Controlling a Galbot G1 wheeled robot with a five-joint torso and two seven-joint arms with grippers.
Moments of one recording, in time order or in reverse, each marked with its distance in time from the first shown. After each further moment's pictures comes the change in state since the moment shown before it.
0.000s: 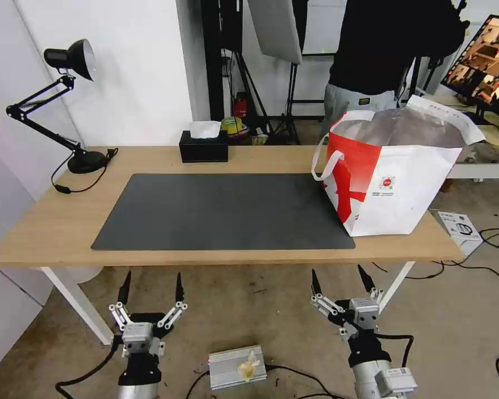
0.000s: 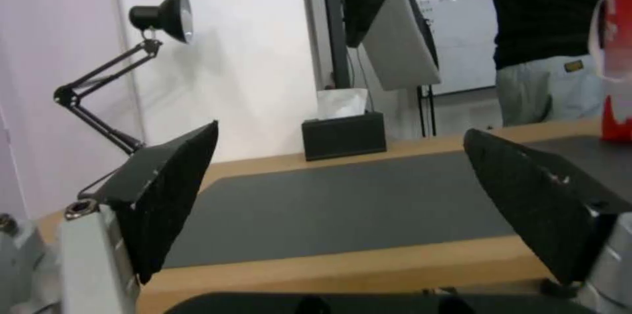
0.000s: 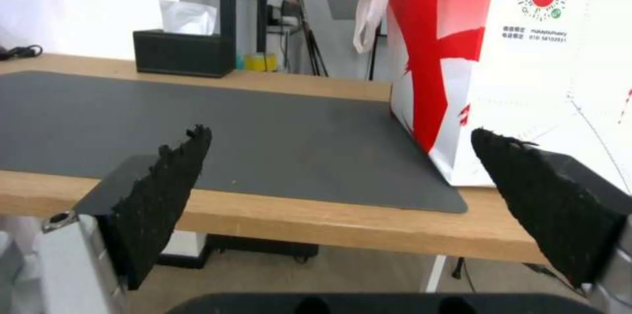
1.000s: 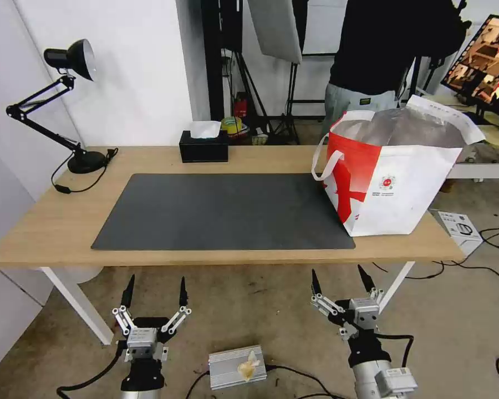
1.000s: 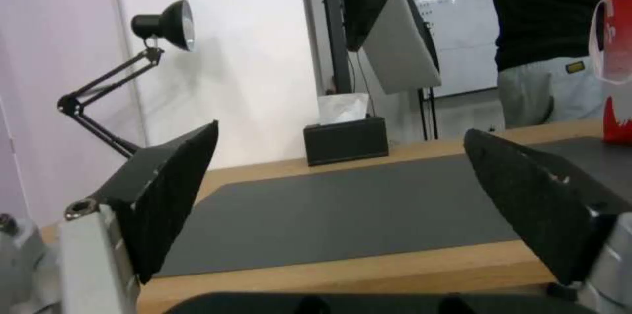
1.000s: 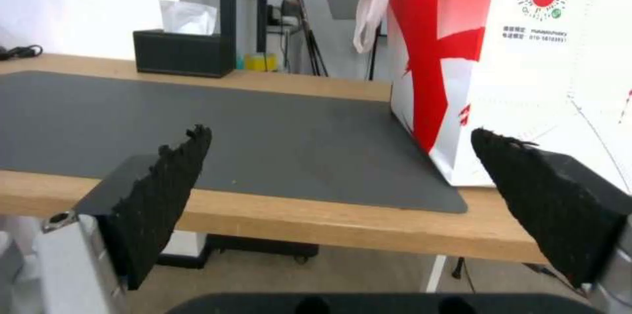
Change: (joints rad) left arm 0.005 -0.001 -0.006 -0.011 0.013 -0.001 -0.004; right arm 0.000 0.000 0.000 0.000 0.000 0.000 0.000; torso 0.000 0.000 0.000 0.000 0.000
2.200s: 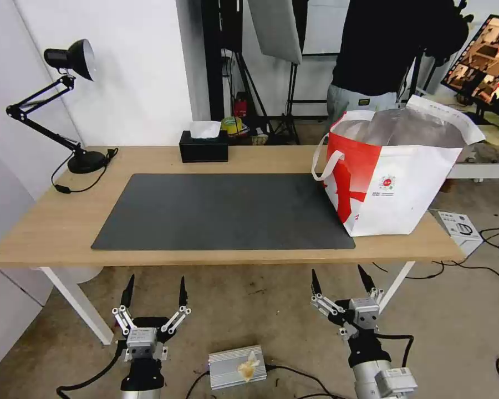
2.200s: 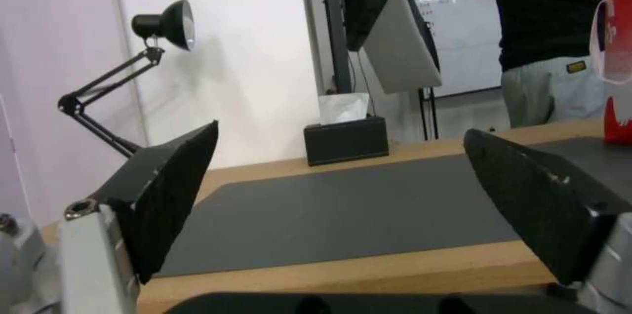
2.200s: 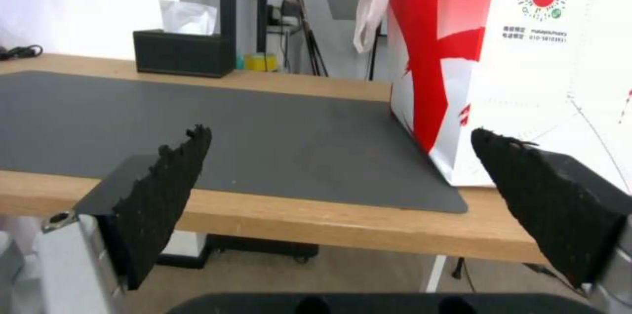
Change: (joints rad) left arm 0.000 0.001 0.000 -0.001 -0.001 0.002 -0.001; right arm 0.000 0.000 0.000 0.000 0.000 0.000 0.000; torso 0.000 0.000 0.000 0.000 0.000
